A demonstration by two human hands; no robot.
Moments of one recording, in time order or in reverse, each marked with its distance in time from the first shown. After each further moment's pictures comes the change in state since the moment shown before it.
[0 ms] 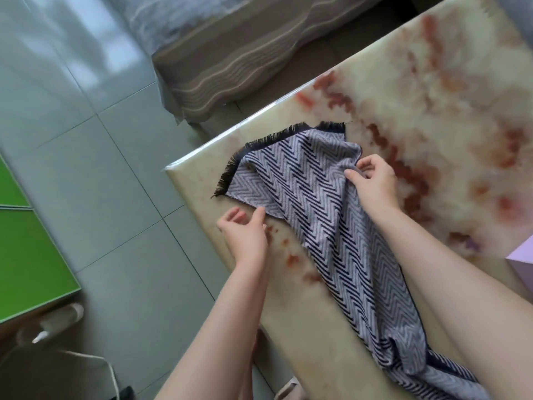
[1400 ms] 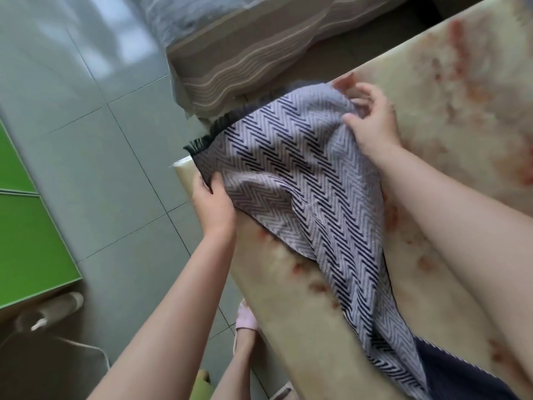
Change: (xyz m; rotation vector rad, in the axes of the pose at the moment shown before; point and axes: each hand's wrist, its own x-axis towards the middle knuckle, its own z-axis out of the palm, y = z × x) left_hand 0.062 0.038 -0.015 0.097 0.019 0.402; right_hand 0.075 -0.080 0.022 0.099 -0.118 -0.268
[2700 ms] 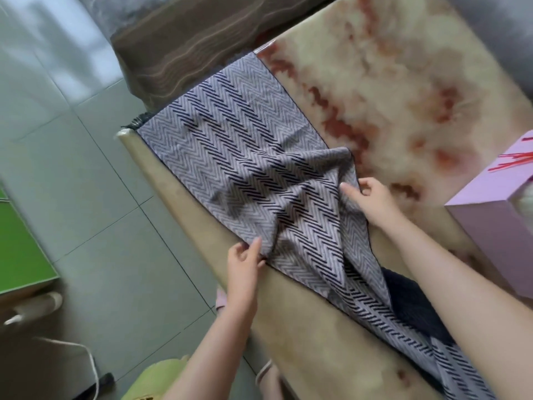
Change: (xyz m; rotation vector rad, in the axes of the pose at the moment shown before) left_hand -0.207 -0.107 -0.003 0.037 -0.279 -0.389; right_hand -0.190 0.132 -0.113 -0.155 -0.087 0.411
